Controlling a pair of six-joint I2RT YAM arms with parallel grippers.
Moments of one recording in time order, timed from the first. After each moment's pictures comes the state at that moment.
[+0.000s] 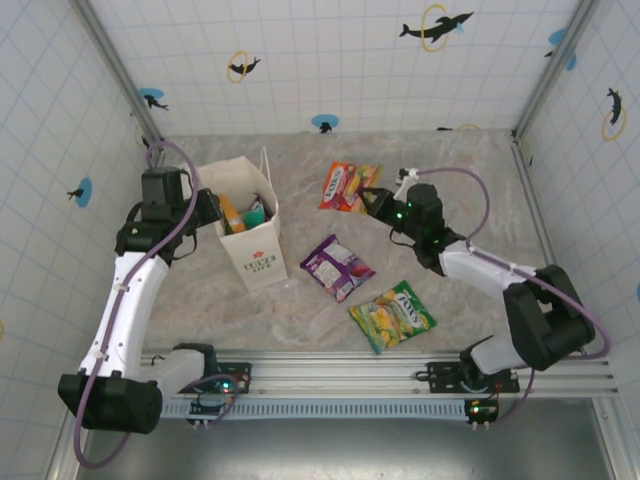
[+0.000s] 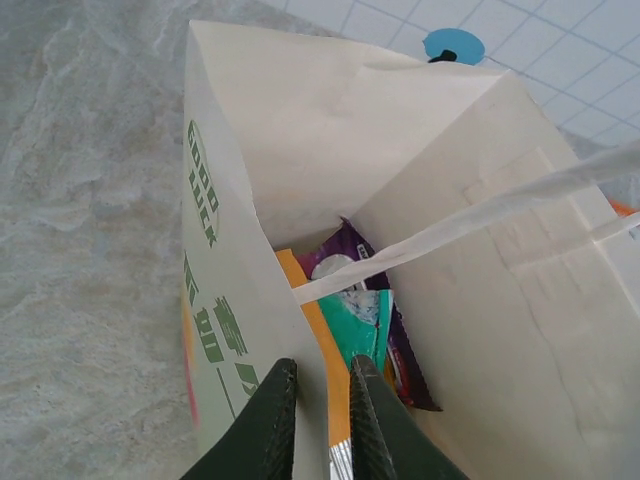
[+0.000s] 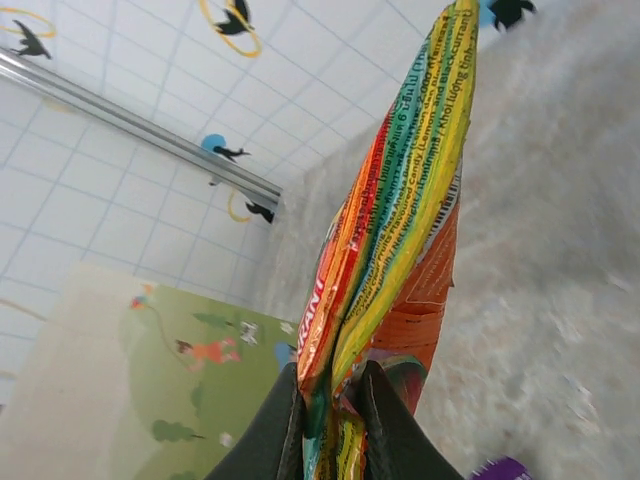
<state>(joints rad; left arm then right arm) -0.10 1.08 1.12 -0.73 0.14 -0.37 0.53 1.43 0.78 0.43 -0.20 0.88</state>
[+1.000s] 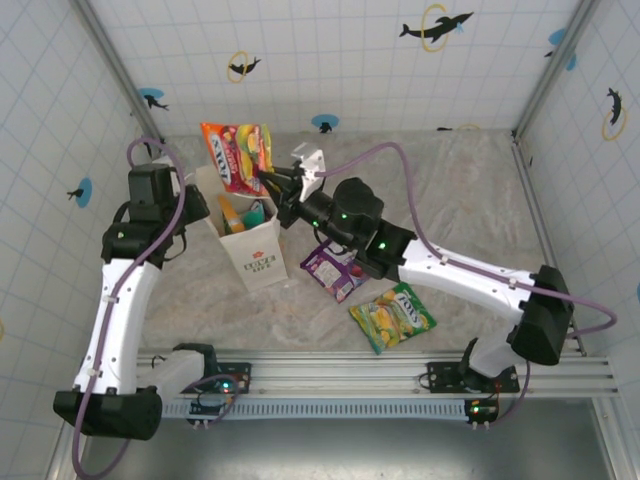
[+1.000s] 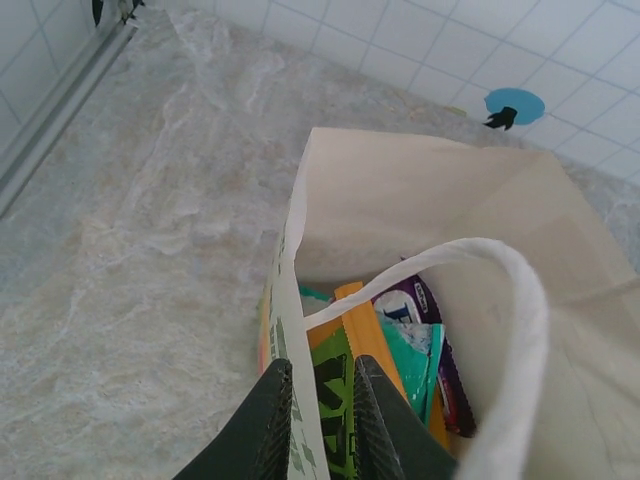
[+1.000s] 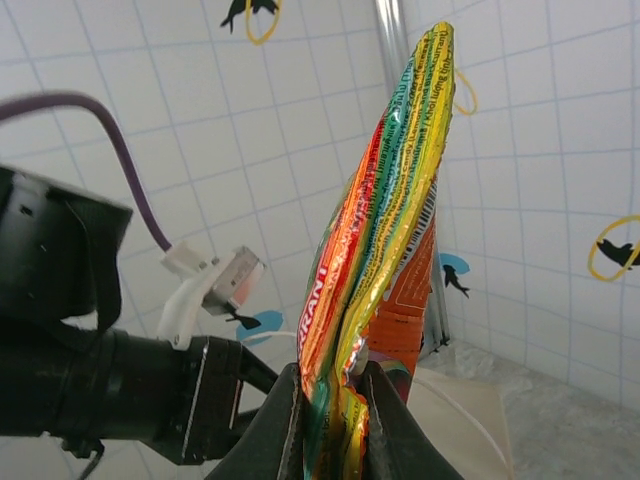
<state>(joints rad) -0.10 1.04 1.23 -0.84 -0.03 -0.37 1.10 1.52 1.32 0.35 0.13 0.18</state>
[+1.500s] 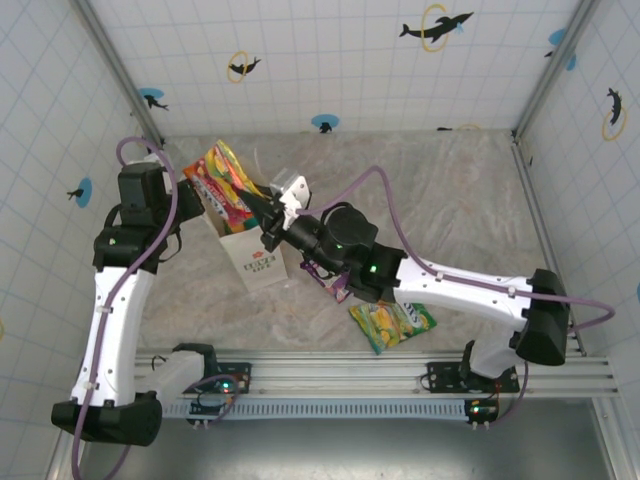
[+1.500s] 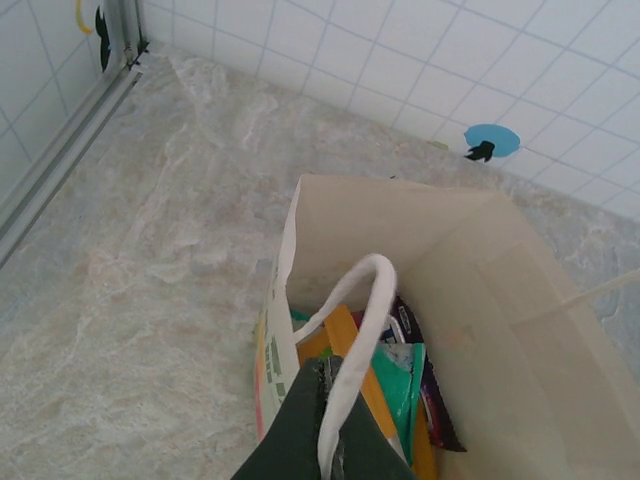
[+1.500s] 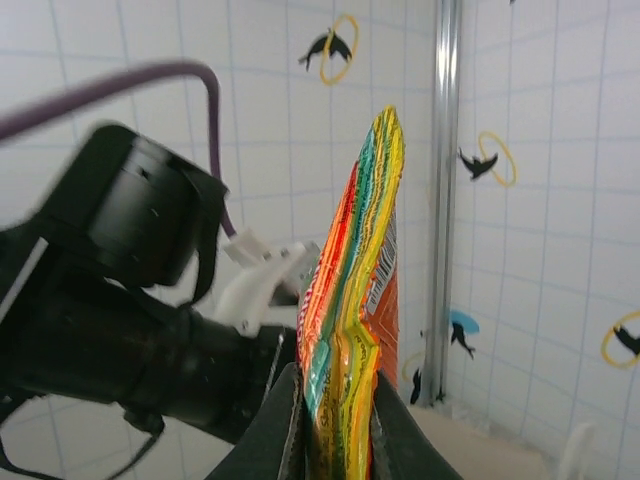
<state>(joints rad) -0.10 1.01 1.27 -0.85 -0.04 -0.36 1.25 1.50 1.32 0.47 0.25 -0.05</state>
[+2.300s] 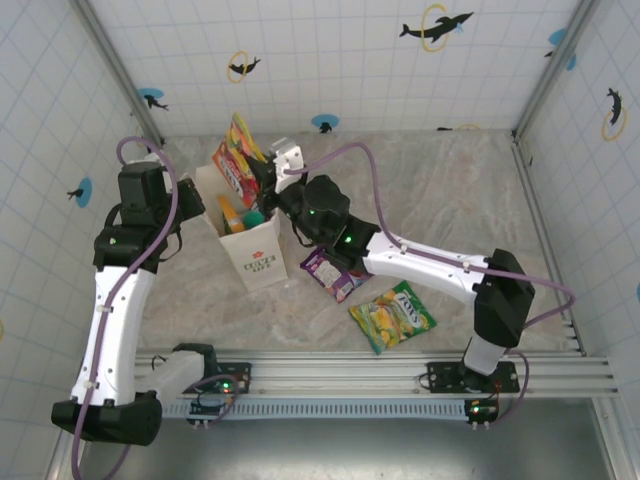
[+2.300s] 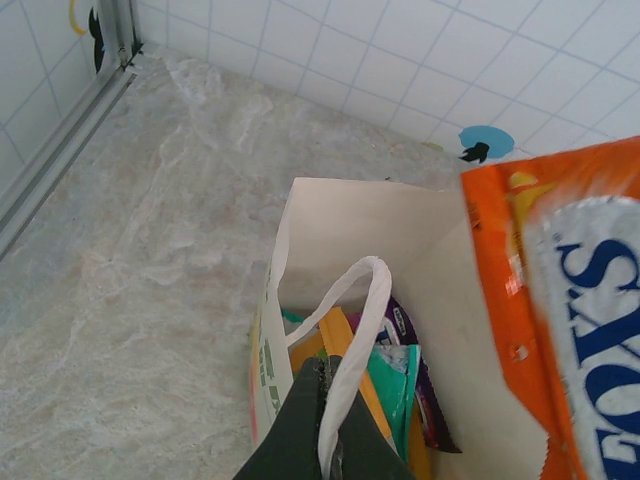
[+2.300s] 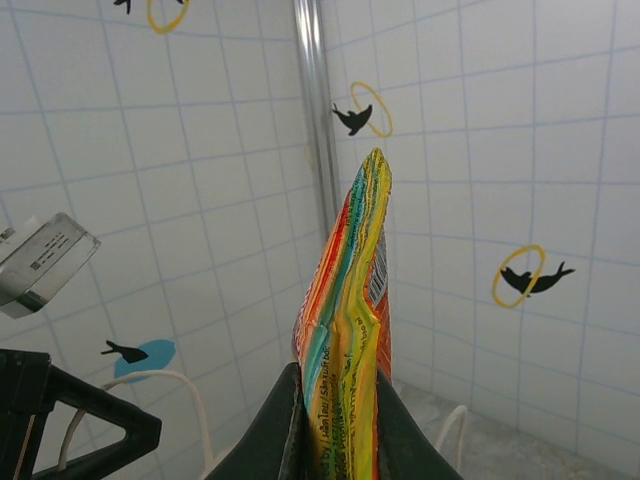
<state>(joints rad) -0.10 1.02 1.27 -0.84 -0.03 -0.37 1.10 1.72 1.45 0.46 0.33 0.06</state>
